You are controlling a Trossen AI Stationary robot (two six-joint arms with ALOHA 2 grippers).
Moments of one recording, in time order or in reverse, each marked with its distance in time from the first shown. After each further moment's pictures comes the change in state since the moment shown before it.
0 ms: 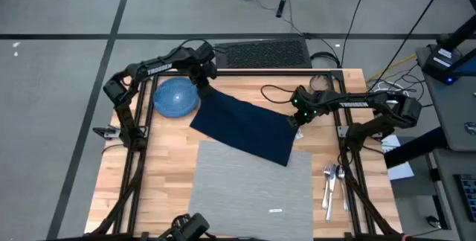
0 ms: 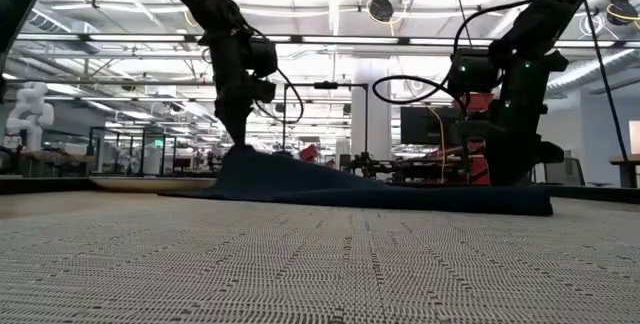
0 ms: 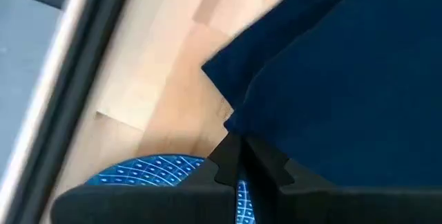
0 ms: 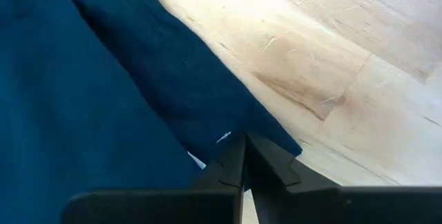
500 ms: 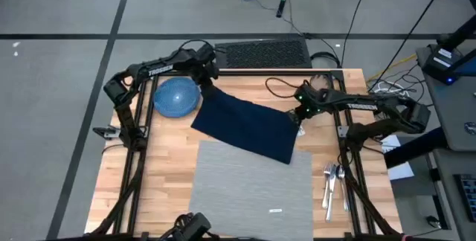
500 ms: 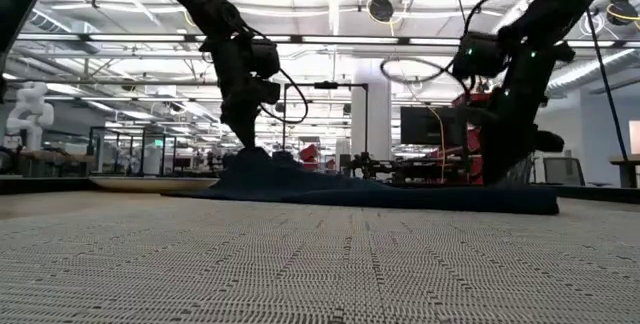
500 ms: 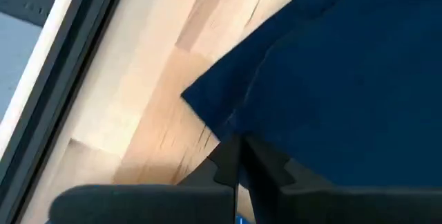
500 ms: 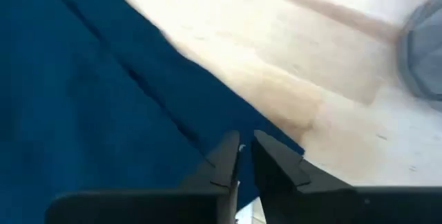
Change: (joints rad) left arm -0.004 0.001 -0.017 0.113 0.053 -0.032; right arm -0.021 -0.166 -0.005 0.020 0.056 0.086
